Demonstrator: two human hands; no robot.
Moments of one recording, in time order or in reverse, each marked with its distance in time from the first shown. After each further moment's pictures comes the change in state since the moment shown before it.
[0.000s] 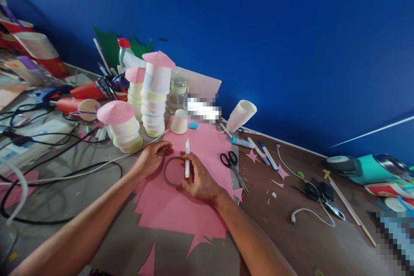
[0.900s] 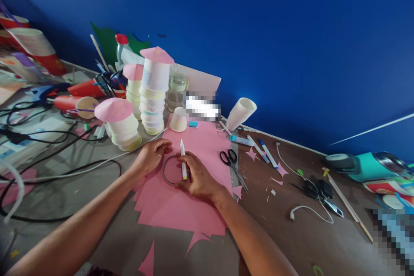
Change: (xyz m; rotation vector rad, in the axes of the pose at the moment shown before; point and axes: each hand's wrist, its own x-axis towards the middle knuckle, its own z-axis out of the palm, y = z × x) left_hand 0.000 0.003 -0.001 0.021 0.016 0.005; right_hand 0.003 0.001 0.000 -0.038 -0.082 0.003
